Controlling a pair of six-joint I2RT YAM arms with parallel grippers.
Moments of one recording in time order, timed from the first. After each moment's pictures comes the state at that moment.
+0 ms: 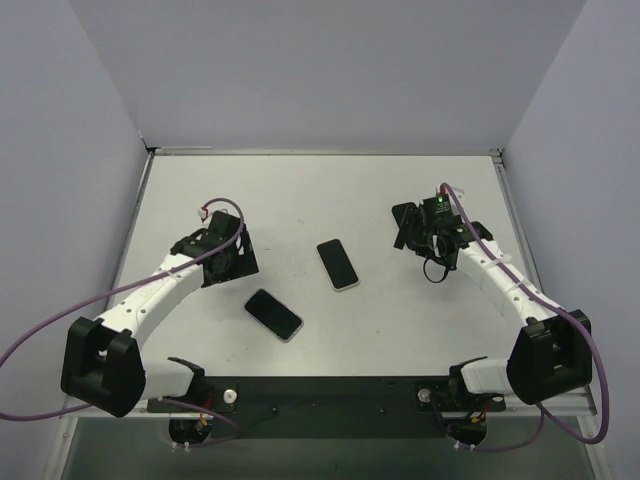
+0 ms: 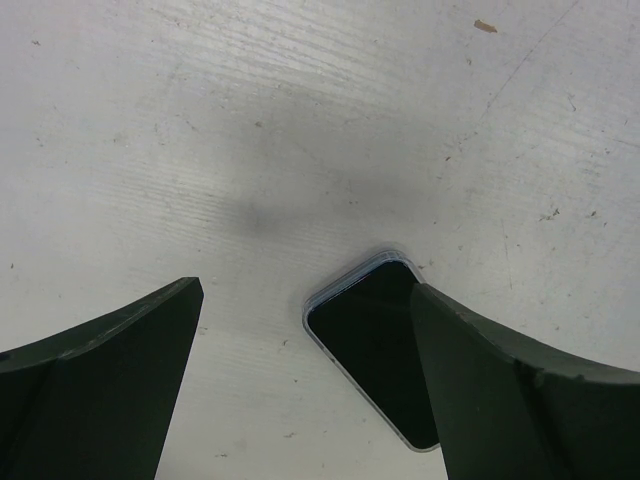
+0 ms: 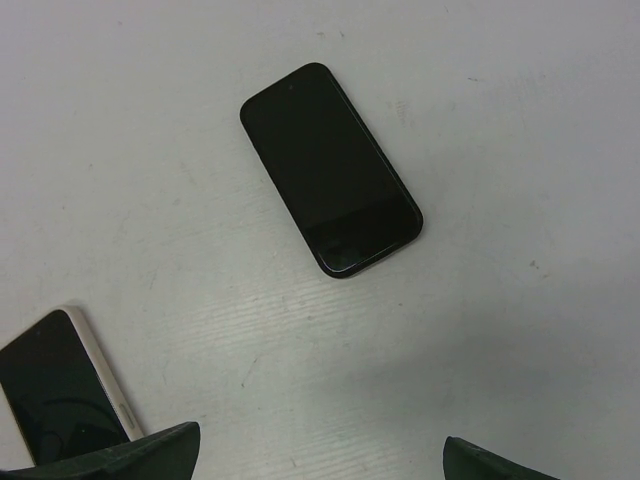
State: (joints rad) left arm -0.39 1.29 0.91 -0.71 -0.28 -0.63; right arm 0.30 1.33 0.97 -0.59 0.24 0.53
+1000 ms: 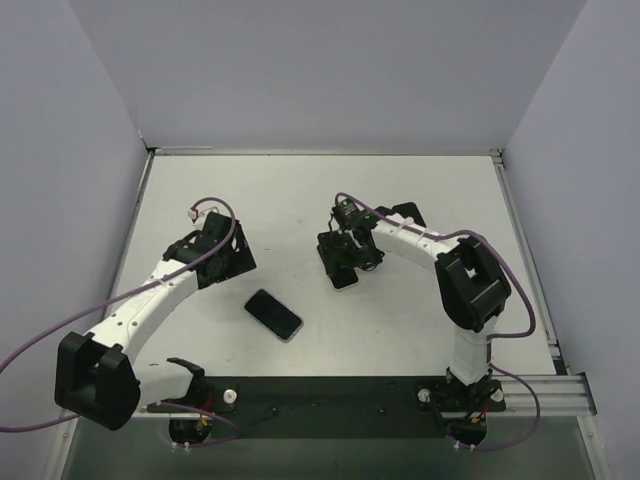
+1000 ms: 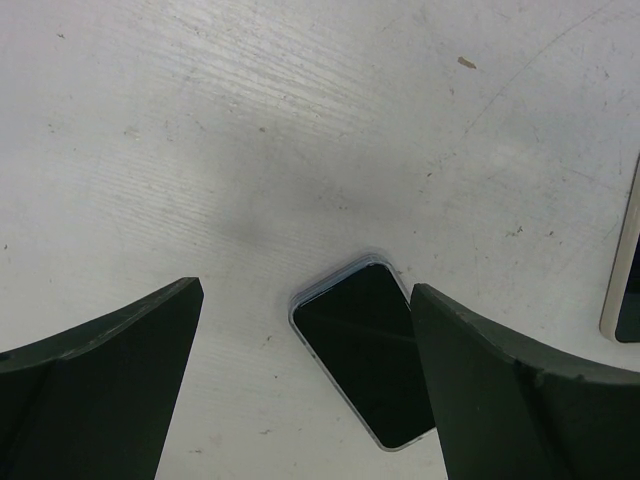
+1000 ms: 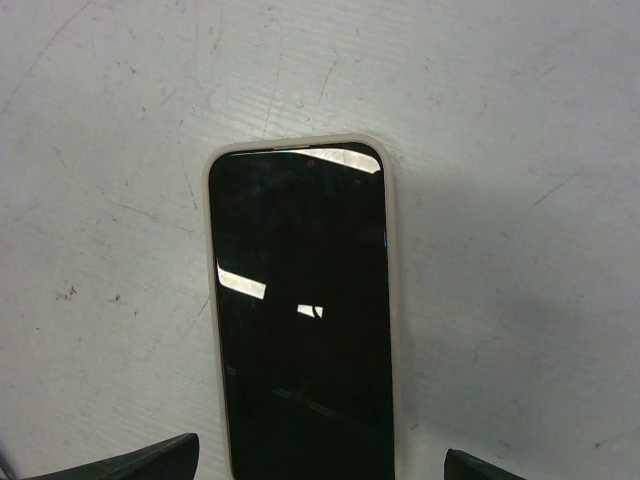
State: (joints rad) left arm -0.39 1.23 0.91 -0.72 -0.31 -0.71; right arm 0.65 1.88 1.31 -0.63 0.02 0.36
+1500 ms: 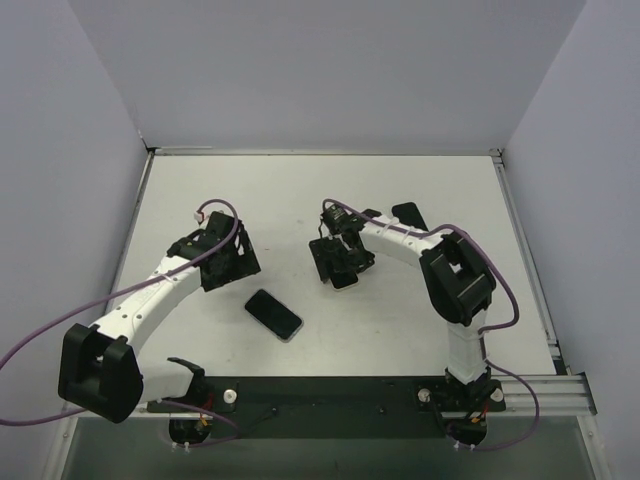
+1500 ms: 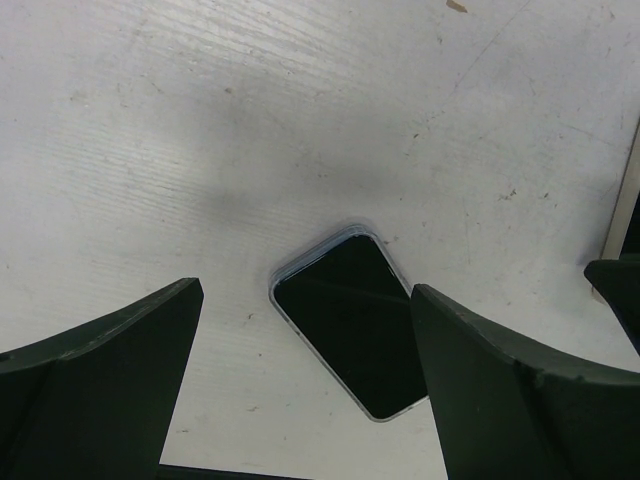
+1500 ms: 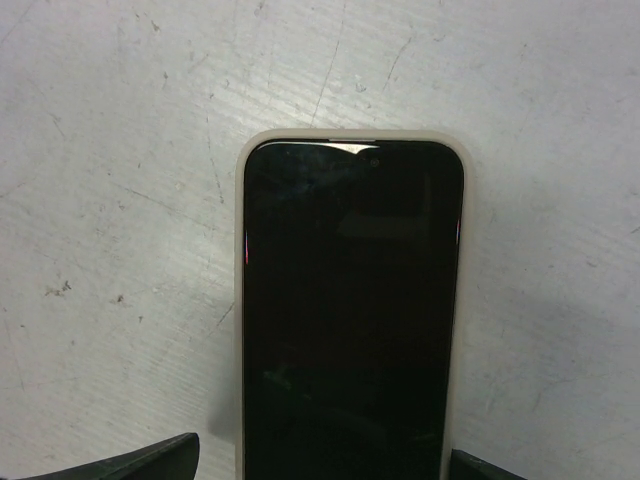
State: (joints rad) left arm -0.39 1.26 0.92 -0.74 -0.22 -0.72; right arm 0.68 1.97 1.36 -0.64 0.00 0.31
